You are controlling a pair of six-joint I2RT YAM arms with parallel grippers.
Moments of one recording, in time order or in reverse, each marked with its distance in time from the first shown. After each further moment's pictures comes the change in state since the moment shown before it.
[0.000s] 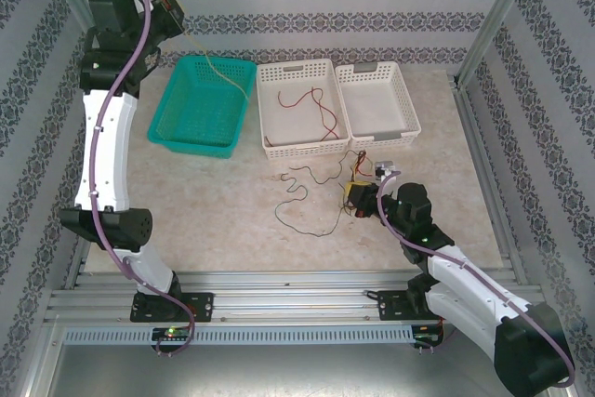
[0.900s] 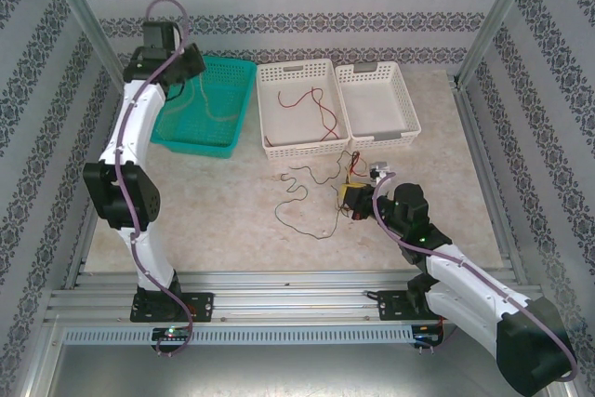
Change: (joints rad) left arm 0.017 0.183 -0.306 0.035 -0.005 0.000; right arm 0.039 0.022 0.000 0.028 -0.018 -0.020
